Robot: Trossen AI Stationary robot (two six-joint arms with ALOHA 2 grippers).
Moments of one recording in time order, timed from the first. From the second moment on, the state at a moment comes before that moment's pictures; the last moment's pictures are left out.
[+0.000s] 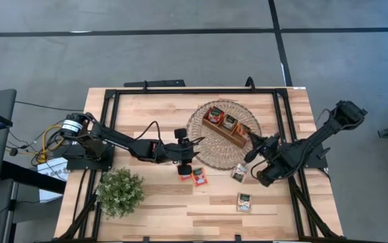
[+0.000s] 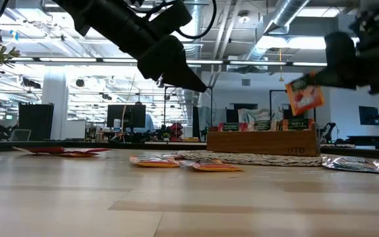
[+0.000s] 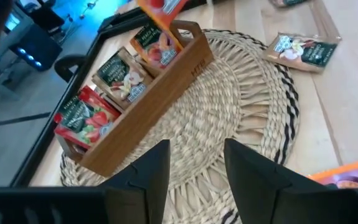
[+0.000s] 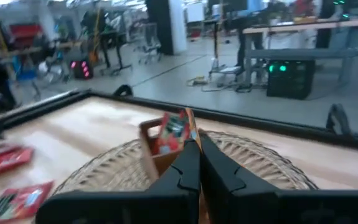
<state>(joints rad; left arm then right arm) -0.16 1.68 0.91 0.28 -0.49 0.19 0.61 1.20 0.41 -0.57 1.45 1.46</state>
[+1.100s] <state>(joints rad) -0.16 1.68 0.91 0.32 -0.49 0.22 0.38 1.51 0.32 -0.23 1.47 1.48</state>
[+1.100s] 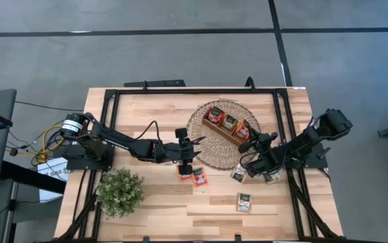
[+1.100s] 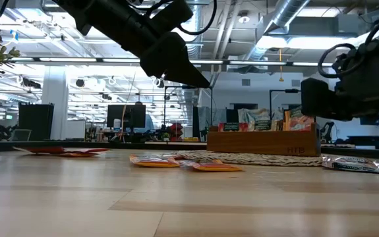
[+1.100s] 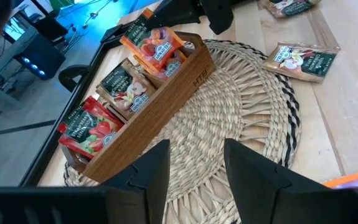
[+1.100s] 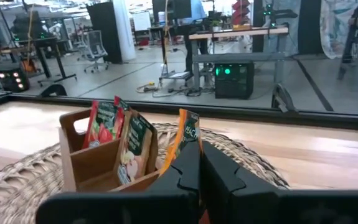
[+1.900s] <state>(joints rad) -0.16 1.68 0.91 0.31 -0.49 0.22 0.37 1.29 0.51 -0.29 1.26 0.72</state>
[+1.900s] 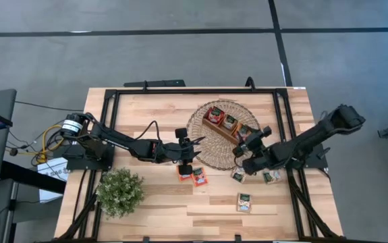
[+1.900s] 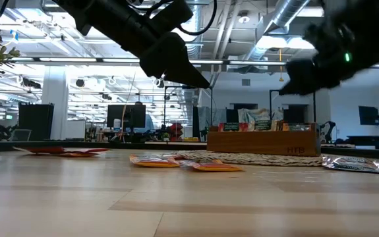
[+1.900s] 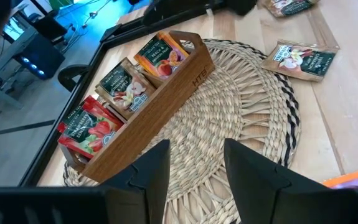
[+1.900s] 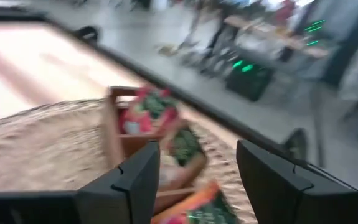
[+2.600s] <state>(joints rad) -0.21 1.68 0.91 0.19 -0.42 0.32 0.50 1.16 0.61 -0.25 0.45 0.60</state>
